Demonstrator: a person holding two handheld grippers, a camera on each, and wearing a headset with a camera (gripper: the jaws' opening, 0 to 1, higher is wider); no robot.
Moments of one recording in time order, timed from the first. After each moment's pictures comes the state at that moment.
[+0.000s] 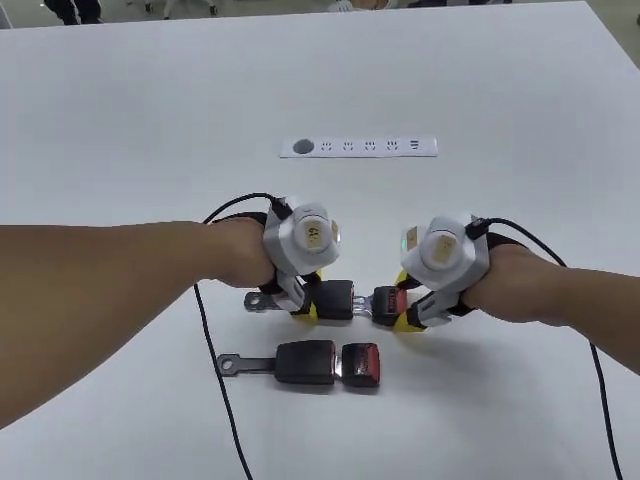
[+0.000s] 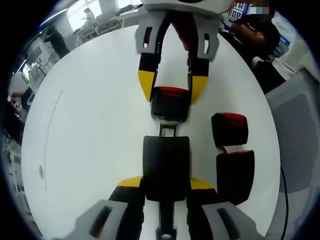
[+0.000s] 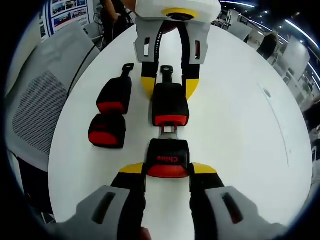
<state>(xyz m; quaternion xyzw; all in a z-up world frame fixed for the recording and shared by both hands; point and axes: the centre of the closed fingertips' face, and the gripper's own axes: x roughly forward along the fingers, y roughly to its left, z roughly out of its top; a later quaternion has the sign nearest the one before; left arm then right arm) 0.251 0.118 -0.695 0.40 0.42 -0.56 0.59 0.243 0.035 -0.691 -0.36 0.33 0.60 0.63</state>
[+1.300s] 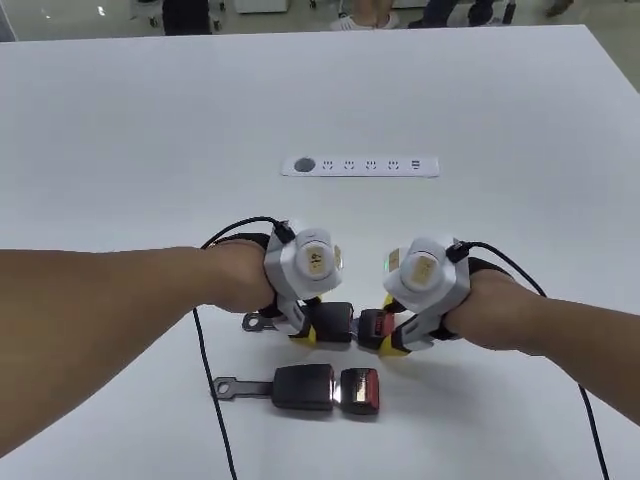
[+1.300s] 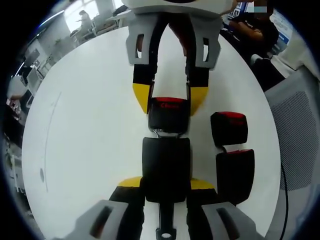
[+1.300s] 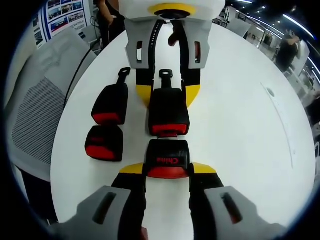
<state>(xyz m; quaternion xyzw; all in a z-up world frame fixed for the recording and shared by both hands) 0.252 0.119 -0.697 0.41 0.42 -0.56 0.58 0.244 0.050 -0.691 -0.34 0.35 0.60 0.63</state>
